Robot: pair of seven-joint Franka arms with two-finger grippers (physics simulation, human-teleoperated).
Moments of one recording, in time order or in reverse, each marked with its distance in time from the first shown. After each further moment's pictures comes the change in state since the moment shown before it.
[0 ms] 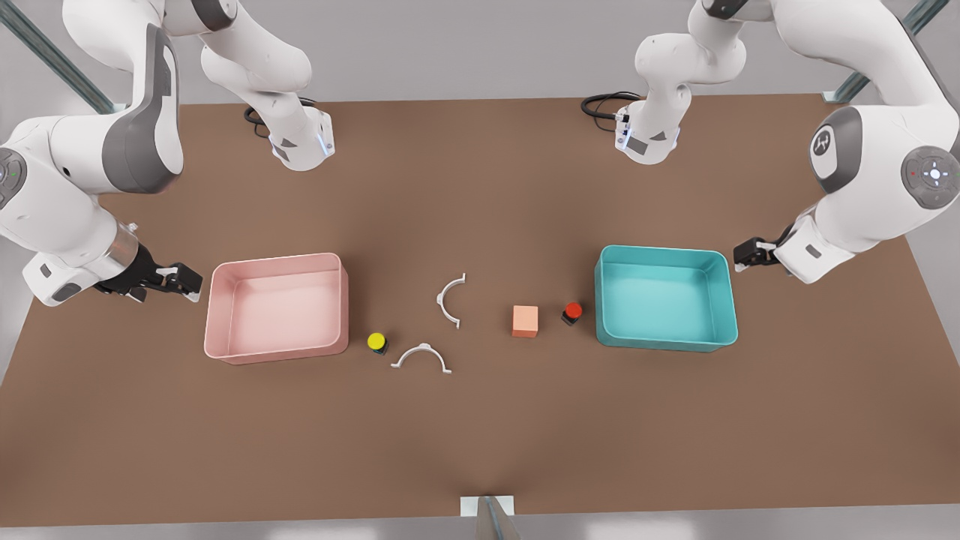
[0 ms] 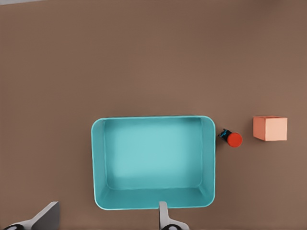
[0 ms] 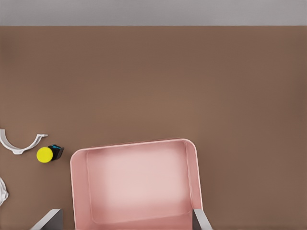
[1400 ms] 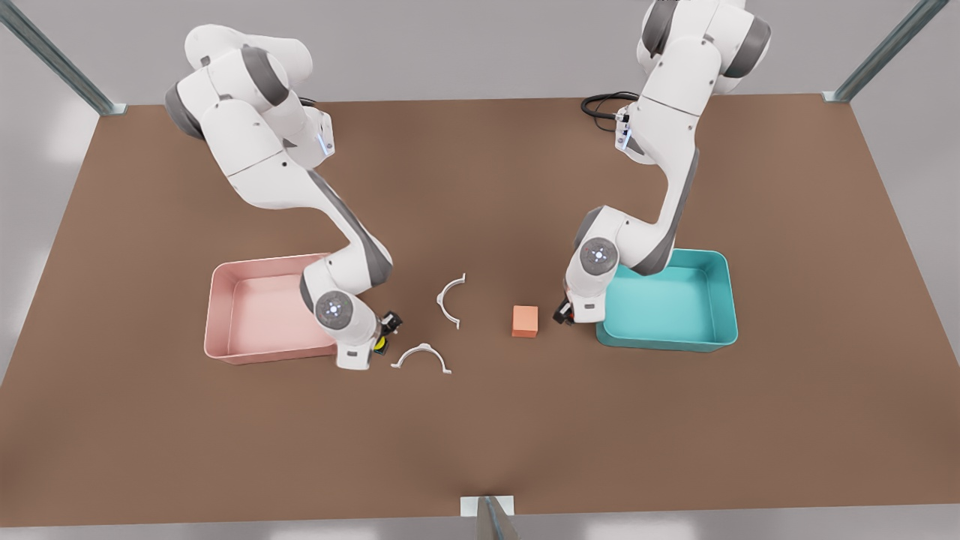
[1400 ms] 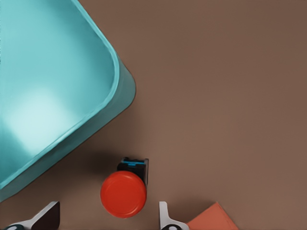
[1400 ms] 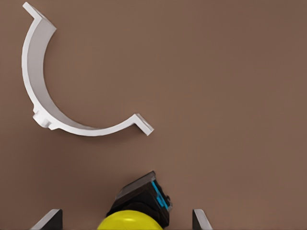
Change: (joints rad) left arm -0.446 0.302 -0.020 -0.499 0.013 0.804 -1.422; right arm 0.308 0.509 0.083 -0.297 -0.069 0.695 -0.257
